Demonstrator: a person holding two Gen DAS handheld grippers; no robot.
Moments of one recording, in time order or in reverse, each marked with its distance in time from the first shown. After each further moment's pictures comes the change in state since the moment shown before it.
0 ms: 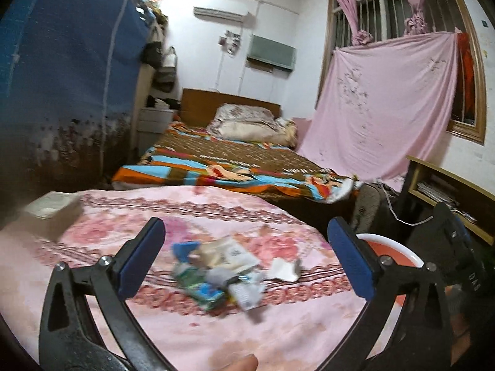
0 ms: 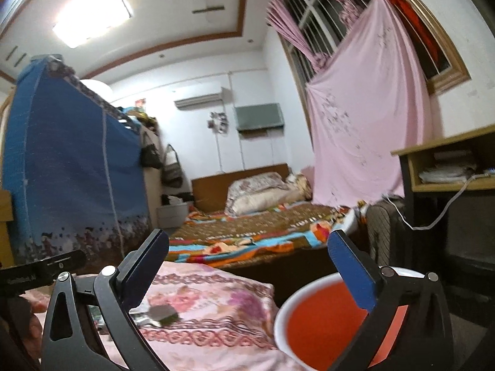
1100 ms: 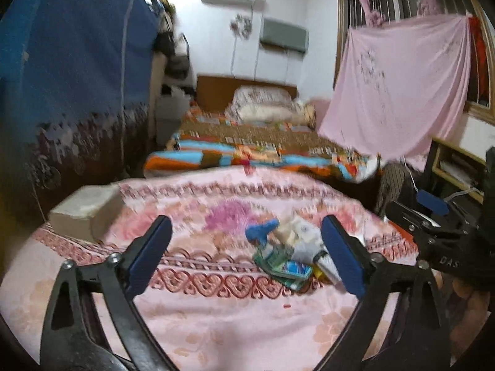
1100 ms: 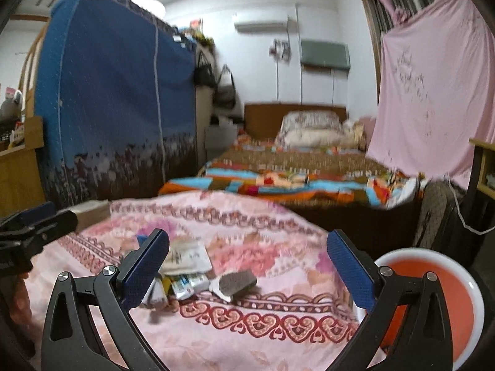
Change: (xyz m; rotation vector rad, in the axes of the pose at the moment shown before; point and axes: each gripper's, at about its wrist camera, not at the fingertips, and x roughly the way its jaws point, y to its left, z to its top) left arm 0.013 0.060 -0.004 0.048 0.141 0.050; right arm 0.083 0.087 -0.033 -0.177 0.407 0.218
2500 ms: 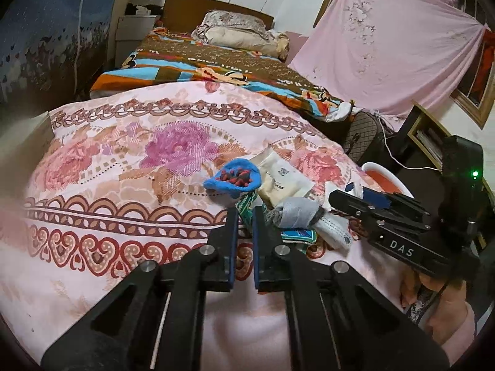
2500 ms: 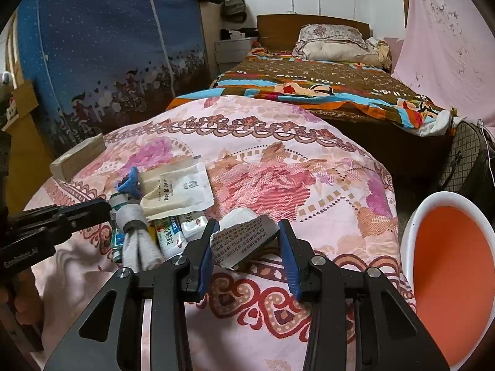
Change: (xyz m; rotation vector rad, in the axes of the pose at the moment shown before) left arm 0.066 0.004 -0.012 -0.089 0.344 -0.216; right arm 0.070 0.002 -0.023 0.034 0.417 0.097
